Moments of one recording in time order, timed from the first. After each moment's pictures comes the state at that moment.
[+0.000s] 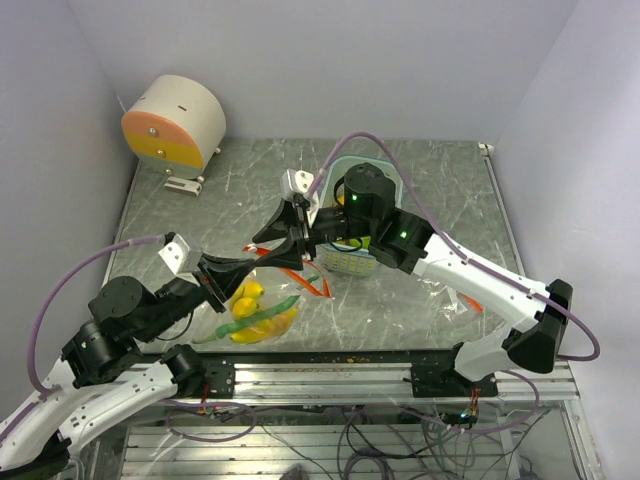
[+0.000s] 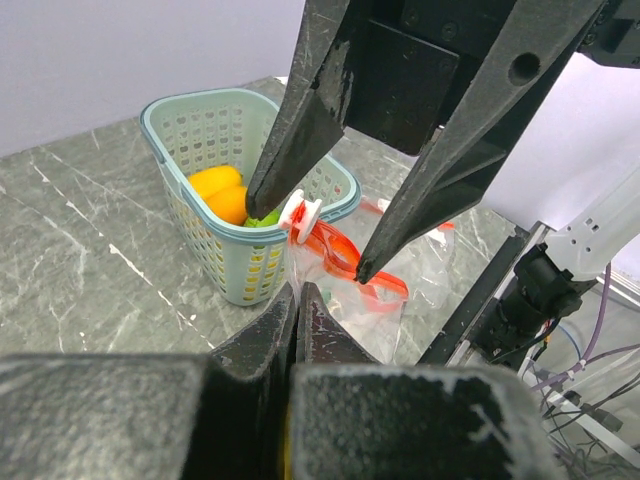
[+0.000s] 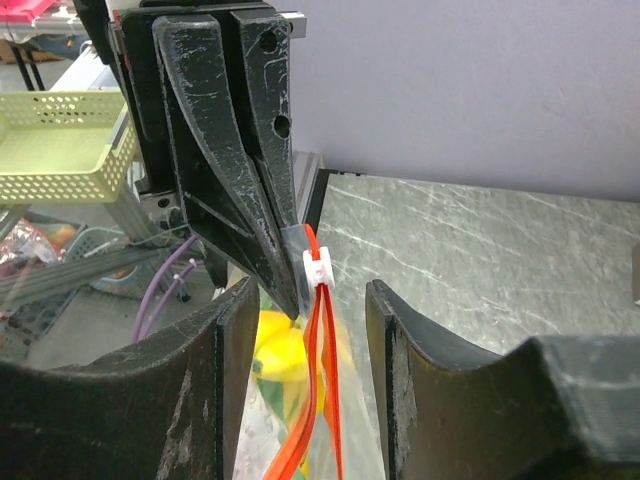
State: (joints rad) left arm -0.91 0.38 0.85 -0.41 -0.06 -0.21; right arm 0.99 1.44 1.45 -0.07 -0.75 -0.05
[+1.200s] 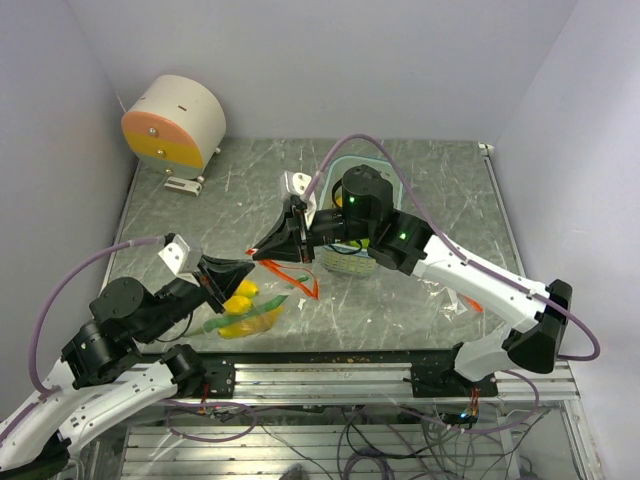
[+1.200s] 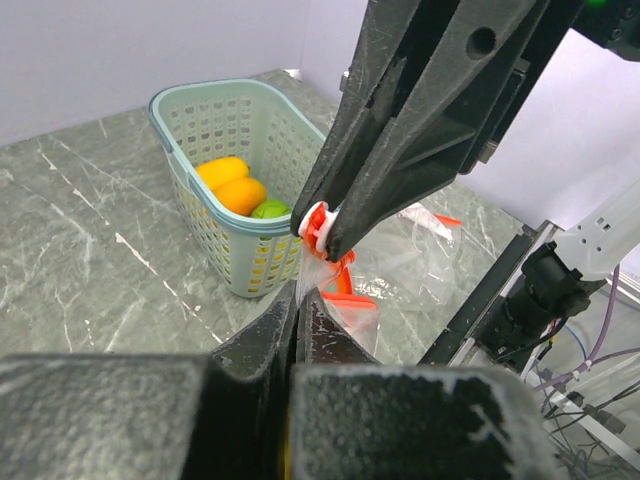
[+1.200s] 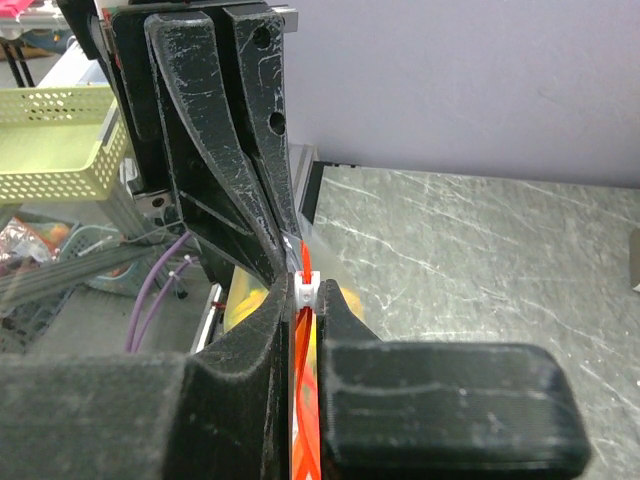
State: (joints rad) left arm -0.91 0.37 0.84 -0.42 -0.08 -0.21; right arm 0.99 1.45 1.45 -0.08 -0.72 -0.05
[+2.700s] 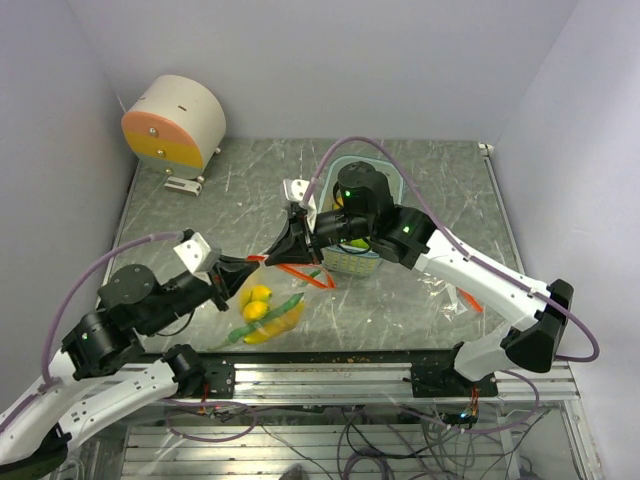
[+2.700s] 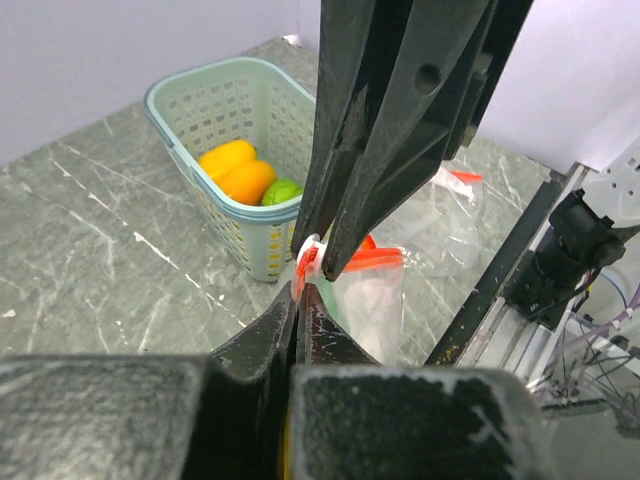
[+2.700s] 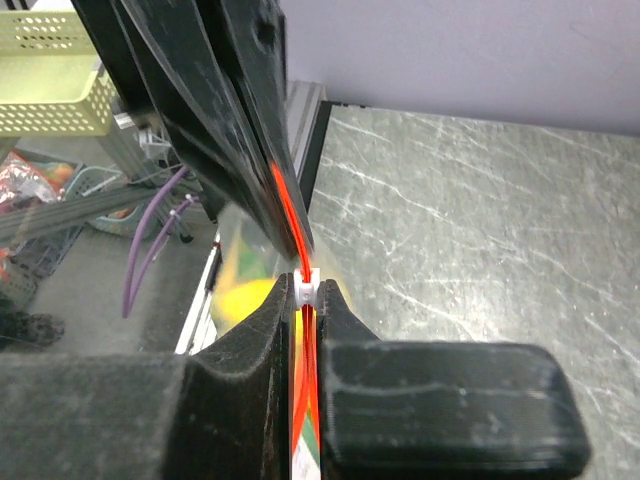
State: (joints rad) left arm -0.91 0.47 0.91 -0.49 -0.01 -0.09; right arm 0.96 1.46 1.49 -0.29 -0.77 -0.19
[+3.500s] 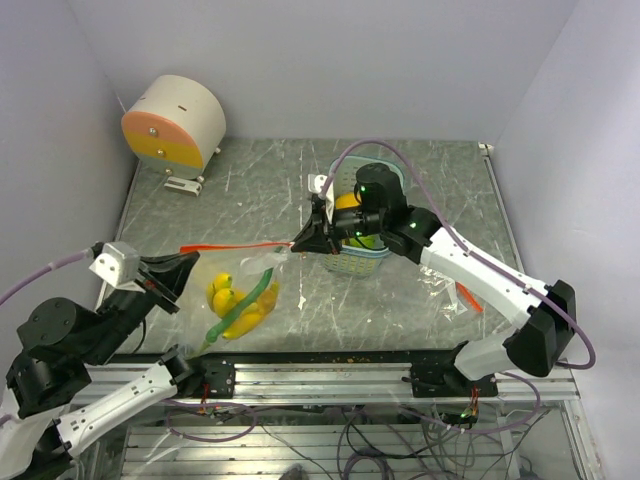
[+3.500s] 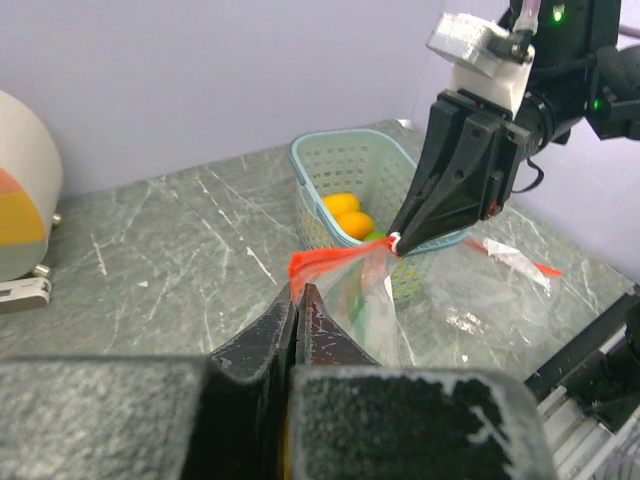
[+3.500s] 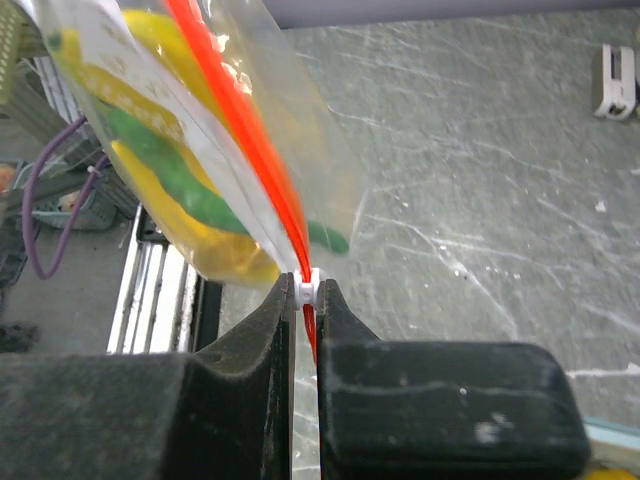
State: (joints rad) left arm -0.91 0.31 1.07 -0.66 -0.31 -0.09; right arm 0.79 1.42 1.29 -0.24 -0.77 -0.23
